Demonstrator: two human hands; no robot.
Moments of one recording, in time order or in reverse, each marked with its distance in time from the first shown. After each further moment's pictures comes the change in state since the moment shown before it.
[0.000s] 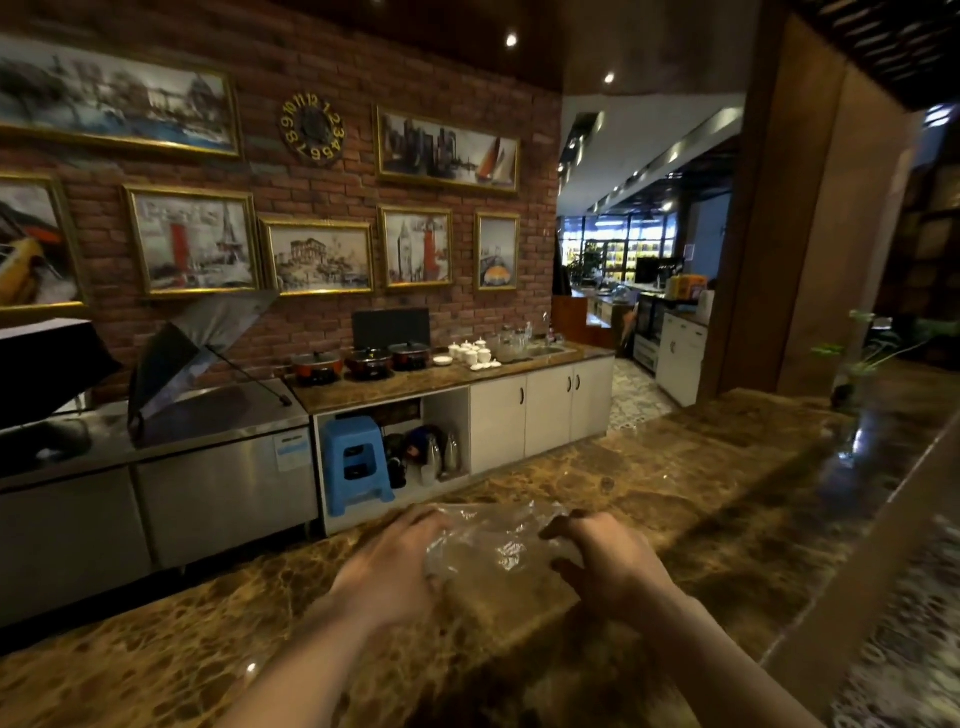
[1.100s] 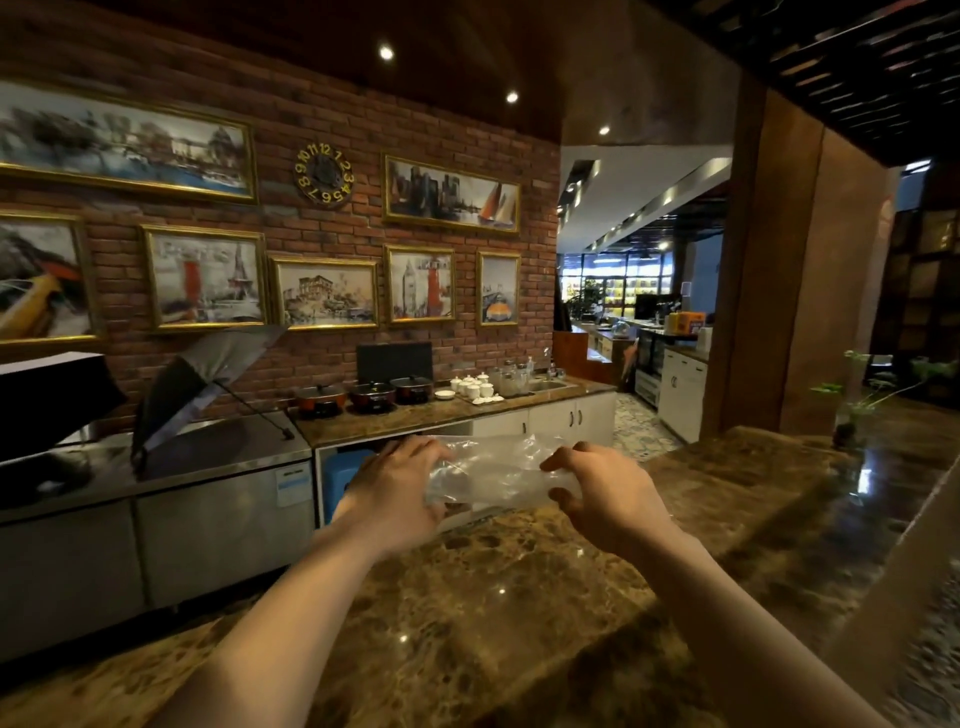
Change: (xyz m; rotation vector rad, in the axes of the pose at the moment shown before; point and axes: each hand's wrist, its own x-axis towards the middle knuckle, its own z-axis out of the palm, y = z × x) left_hand 0.035 0.024 -0.092 0.098 0.251 0.098; right_hand 0.035 -0.035 -0.102 0.019 0.220 -0.011
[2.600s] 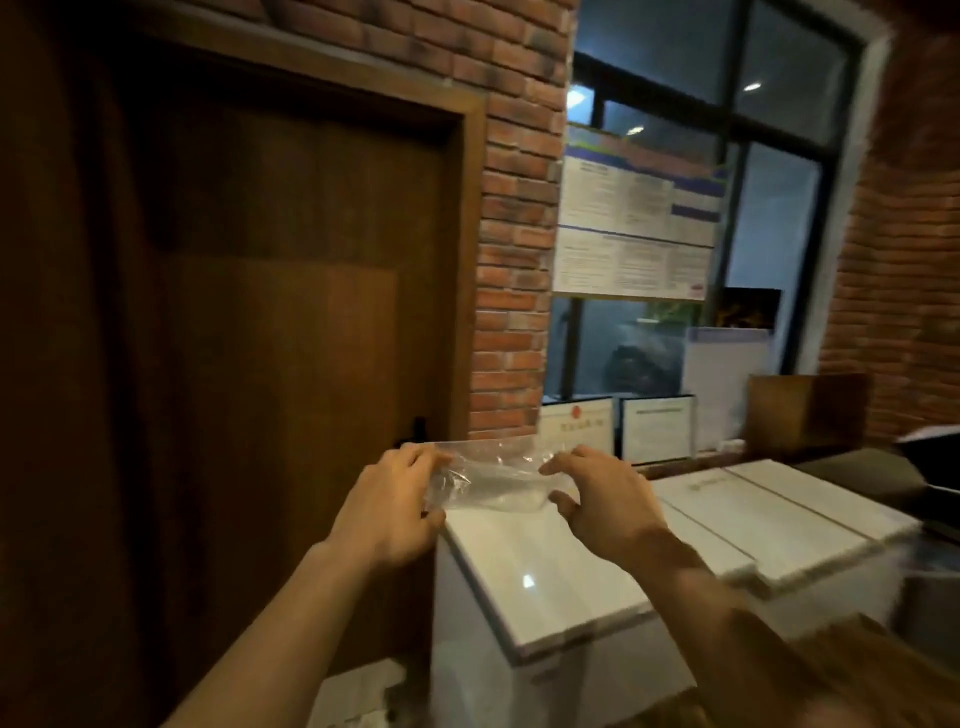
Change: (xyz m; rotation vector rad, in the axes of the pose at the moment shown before) left_hand -0.796 -0.020 -0.391 0.828 0.452 -1.519; right_hand -0.349 -0.784 -0.035 0.871 -0.248 -1.524
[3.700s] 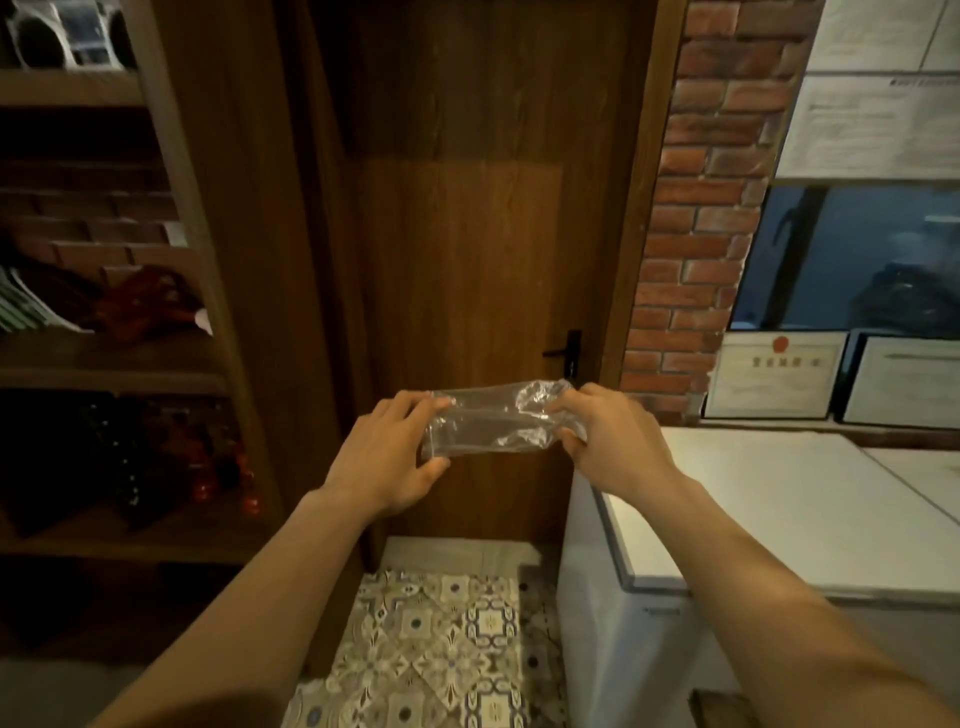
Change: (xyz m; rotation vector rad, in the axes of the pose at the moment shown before) left_hand -0.062 -0.028 0.027 0.280 -0.036 -0.408; right_hand 0.047 -0.009 0.099 0.255 -0.103 -0.382
